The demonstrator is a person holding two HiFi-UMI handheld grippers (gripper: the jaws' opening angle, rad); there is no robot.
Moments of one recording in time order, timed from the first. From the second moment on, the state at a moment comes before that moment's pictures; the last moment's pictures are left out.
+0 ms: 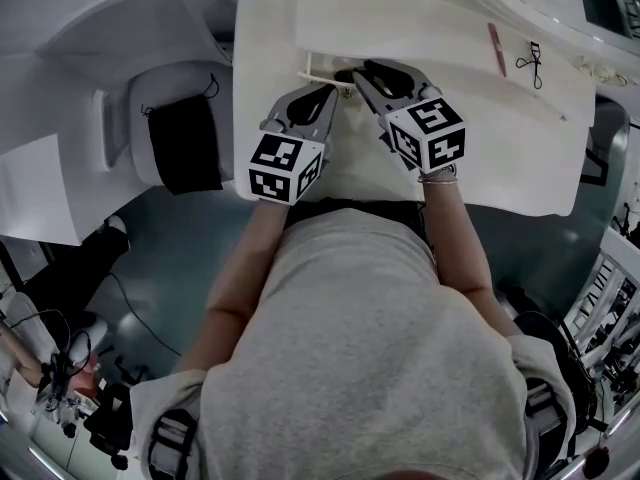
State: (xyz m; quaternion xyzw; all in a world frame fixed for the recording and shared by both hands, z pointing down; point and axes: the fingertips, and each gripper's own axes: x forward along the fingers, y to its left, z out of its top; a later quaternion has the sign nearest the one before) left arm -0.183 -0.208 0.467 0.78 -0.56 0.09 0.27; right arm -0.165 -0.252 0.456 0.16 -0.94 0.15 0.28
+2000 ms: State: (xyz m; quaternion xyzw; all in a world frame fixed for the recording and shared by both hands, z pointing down) left arm -0.169 -0.210 0.468 0.80 -0.52 0.09 0.27; right arm -0.141 -0.231 0.458 0.15 -0.93 0.15 0.30
